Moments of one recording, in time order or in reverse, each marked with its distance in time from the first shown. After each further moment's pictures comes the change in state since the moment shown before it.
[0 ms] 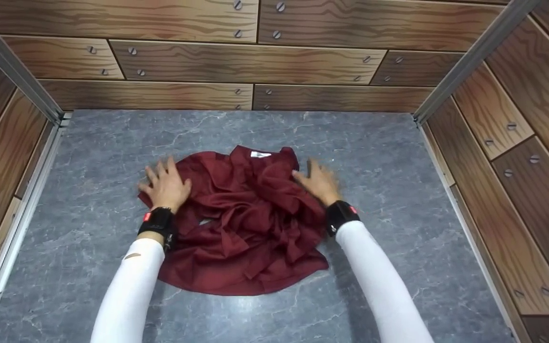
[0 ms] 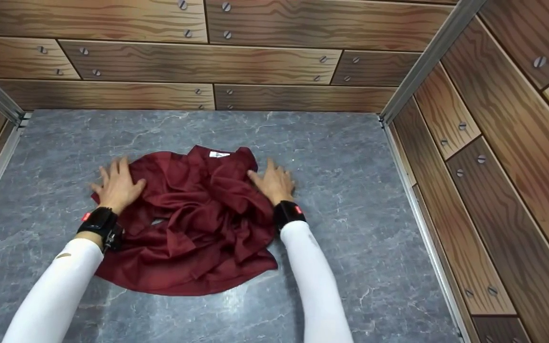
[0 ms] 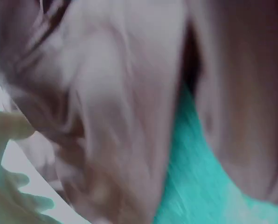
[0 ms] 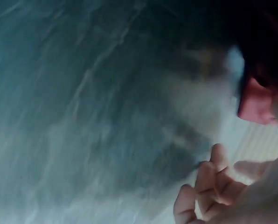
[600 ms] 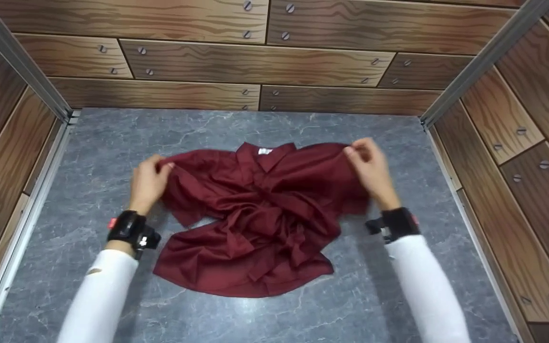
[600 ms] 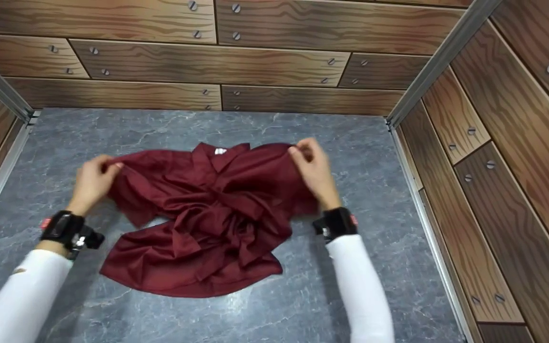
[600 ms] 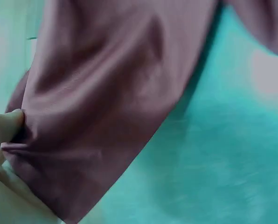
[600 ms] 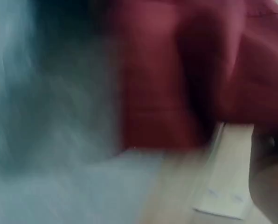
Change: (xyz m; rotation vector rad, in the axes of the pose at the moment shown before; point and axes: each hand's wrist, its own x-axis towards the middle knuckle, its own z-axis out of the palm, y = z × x) left_hand -0.010 -0.022 -0.064 -0.318 0.182 0.116; right_hand -0.034 0.020 -0.092 0.699 0.429 -0.361
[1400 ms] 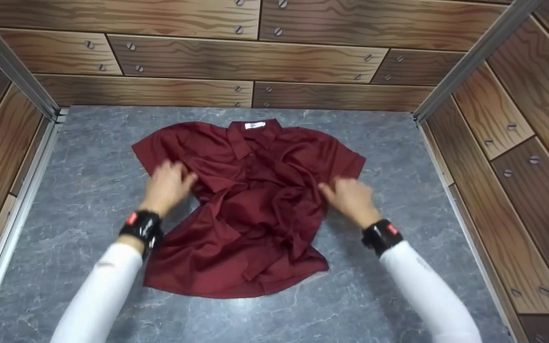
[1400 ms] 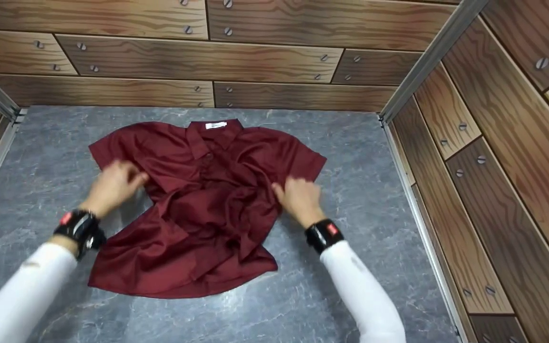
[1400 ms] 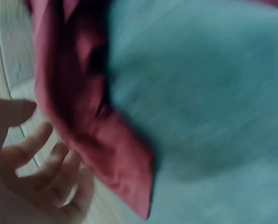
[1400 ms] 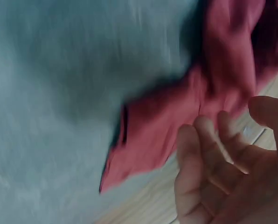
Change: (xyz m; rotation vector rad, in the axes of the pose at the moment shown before) left_hand -0.010 0.021 0.034 0.307 -0.258 0.155; right_hand -0.044 0.032 0.018 -1.010 -0.460 0.149
